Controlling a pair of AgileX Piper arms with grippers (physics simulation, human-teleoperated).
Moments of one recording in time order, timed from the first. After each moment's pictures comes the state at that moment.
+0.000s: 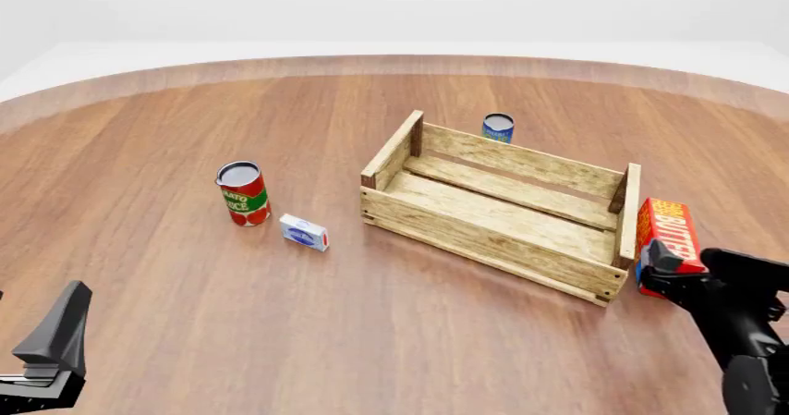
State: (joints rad) left arm 0.00 0.00 0.00 0.00 0.00; right arm -0.24 1.76 -0.19 -1.22 0.09
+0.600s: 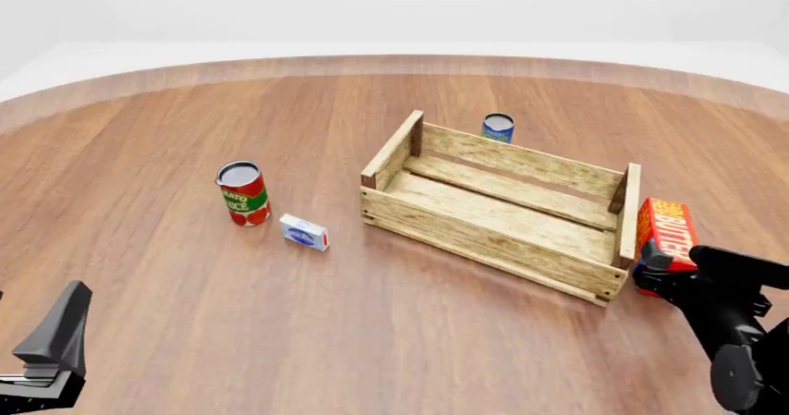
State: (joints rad) left arm 0.00 0.00 0.00 0.00 0.00; right arm -0.24 1.86 -0.25 -1.22 0.09
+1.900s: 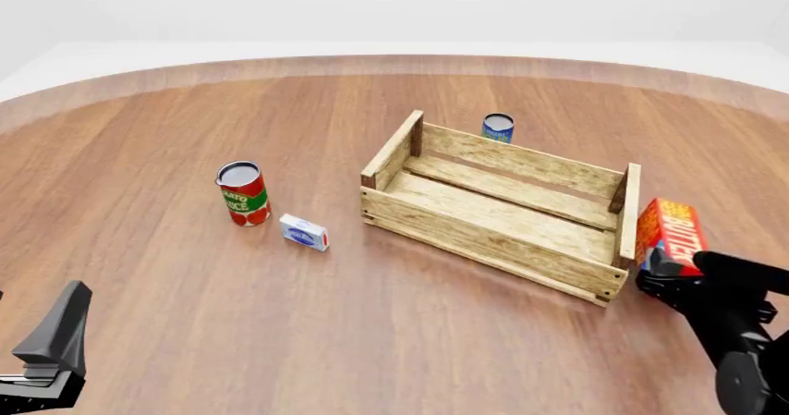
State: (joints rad) left arm 0.00 0.00 0.00 0.00 0.00; right arm -0.24 1.83 -0.22 -1.21 0.09
